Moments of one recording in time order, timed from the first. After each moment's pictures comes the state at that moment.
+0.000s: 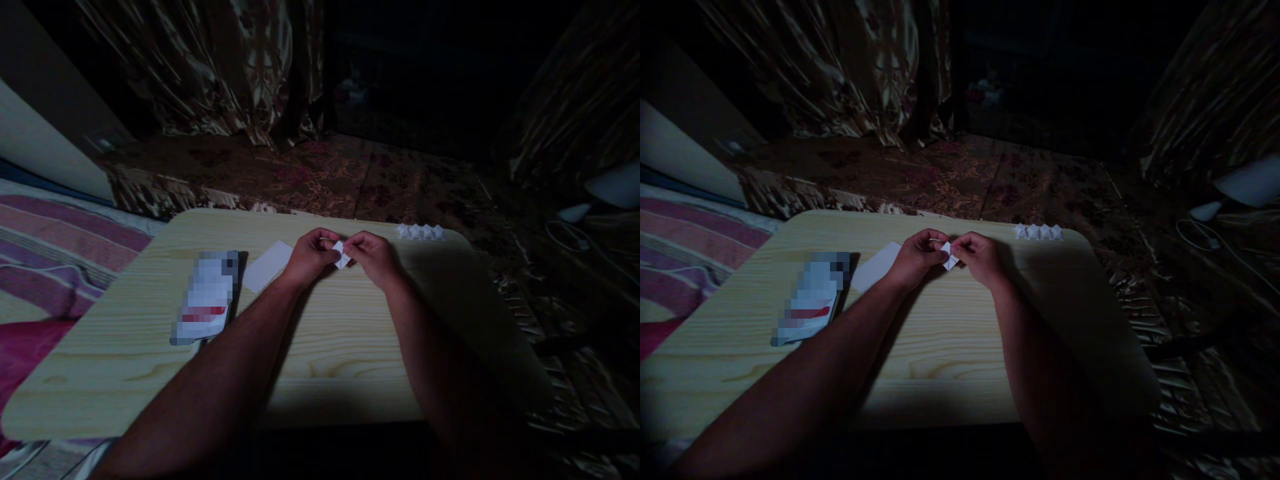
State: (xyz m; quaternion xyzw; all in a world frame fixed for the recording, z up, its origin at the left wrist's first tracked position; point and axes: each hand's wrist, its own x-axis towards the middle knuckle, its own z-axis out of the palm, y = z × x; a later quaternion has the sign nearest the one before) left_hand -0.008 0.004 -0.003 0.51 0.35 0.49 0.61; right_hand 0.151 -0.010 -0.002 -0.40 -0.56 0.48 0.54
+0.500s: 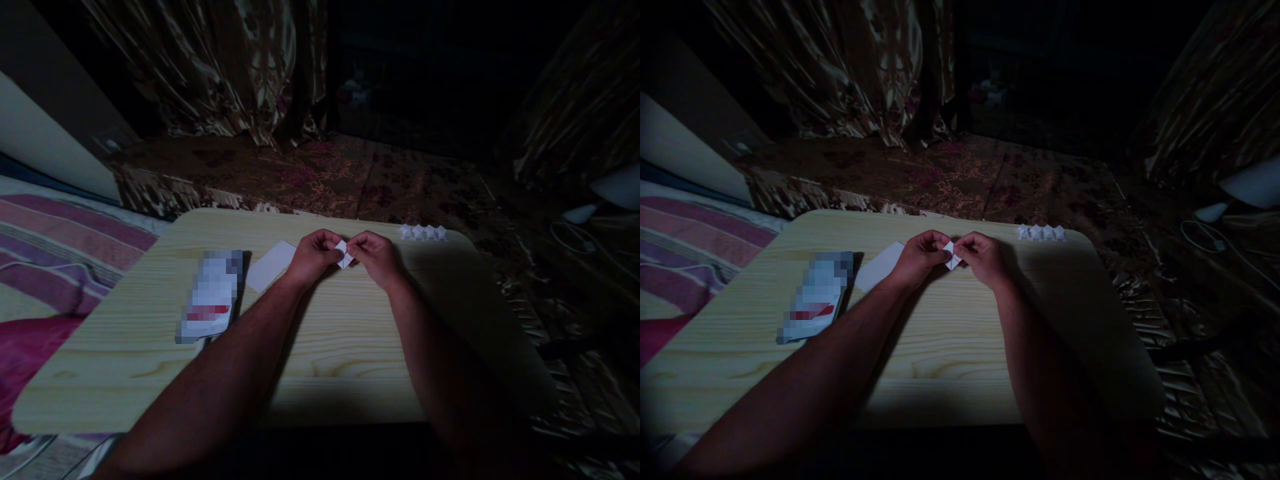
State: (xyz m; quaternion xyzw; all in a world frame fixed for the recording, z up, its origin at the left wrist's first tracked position) left_hand -0.006 0.002 0.000 0.49 0.36 0.50 0.61; right_hand 0.152 -0.010 -0.004 -0.41 -0.56 0.48 0.54
